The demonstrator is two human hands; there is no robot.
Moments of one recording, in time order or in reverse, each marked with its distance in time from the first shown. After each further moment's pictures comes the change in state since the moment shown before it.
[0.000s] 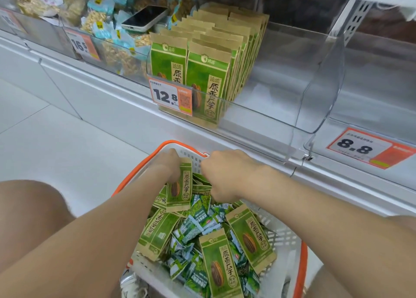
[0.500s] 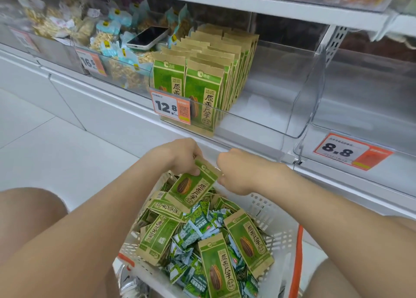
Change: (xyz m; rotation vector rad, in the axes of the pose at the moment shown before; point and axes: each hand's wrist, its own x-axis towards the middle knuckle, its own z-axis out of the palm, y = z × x) left_hand -0.060 0.036 -0.089 -0.202 -0.131 0.324; right_hand -0.019 0.026 -0.003 0.227 -0.016 0.170
